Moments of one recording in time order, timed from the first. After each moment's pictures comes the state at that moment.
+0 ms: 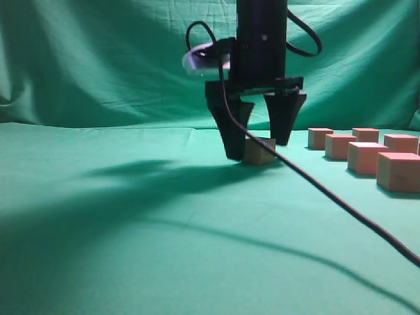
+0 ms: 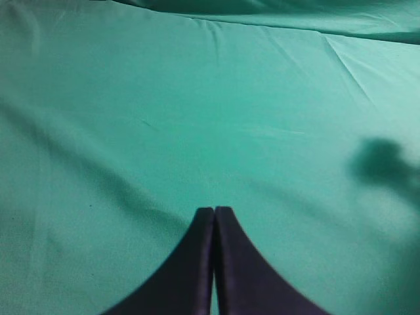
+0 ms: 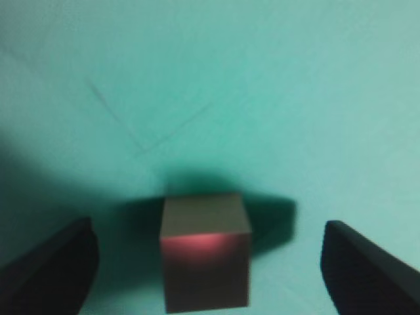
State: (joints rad) left arm -0.01 -0.01 0.02 -0.09 0.35 -0.02; right arm 0.54 2.26 -1.89 -0.06 1.22 -0.25
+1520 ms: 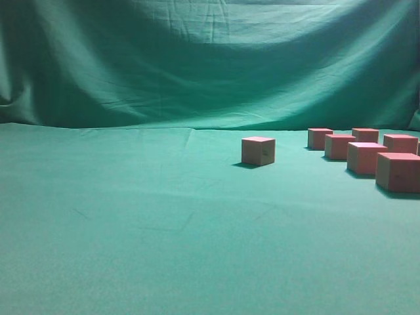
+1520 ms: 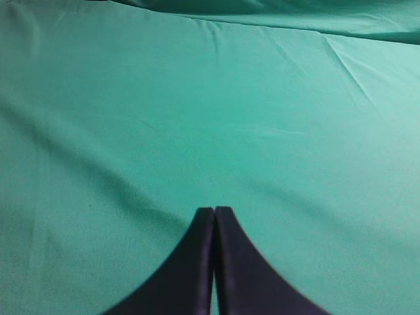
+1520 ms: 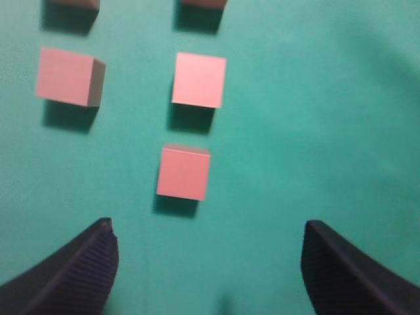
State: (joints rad) left arm -0.01 -0.01 0.02 -0.09 0.35 -0.02; right arm 0.24 1.25 -0.84 -0.10 1.03 0.21
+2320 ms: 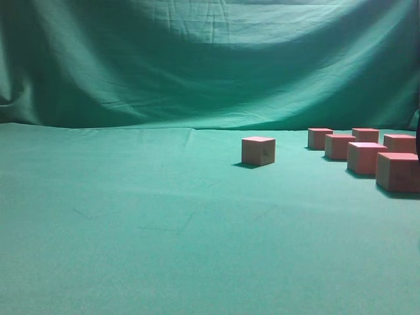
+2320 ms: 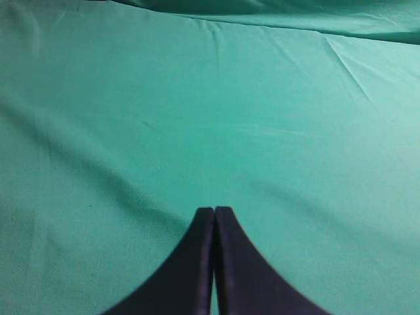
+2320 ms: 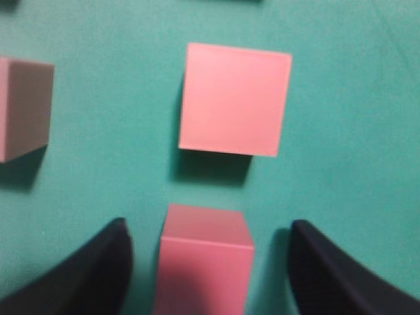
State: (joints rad) left arm -0.01 -0.01 0.02 -0.09 0.35 -0.02; right arm 0.24 1.54 -0.70 -0.11 0.69 0.26
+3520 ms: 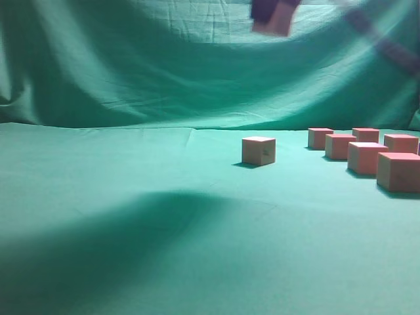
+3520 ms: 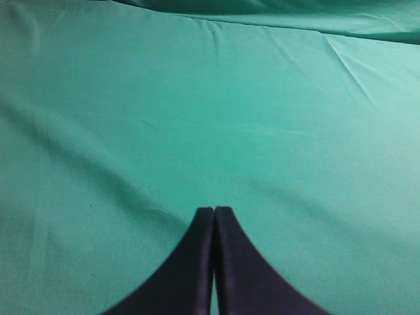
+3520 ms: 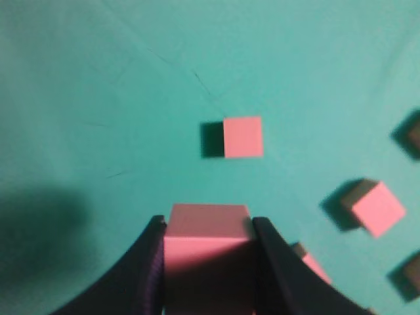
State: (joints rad) left arm -0.01 -0.01 0.02 -0.09 0.35 -0.02; right arm 0.47 1.82 -1.69 0.15 1.23 -0.39
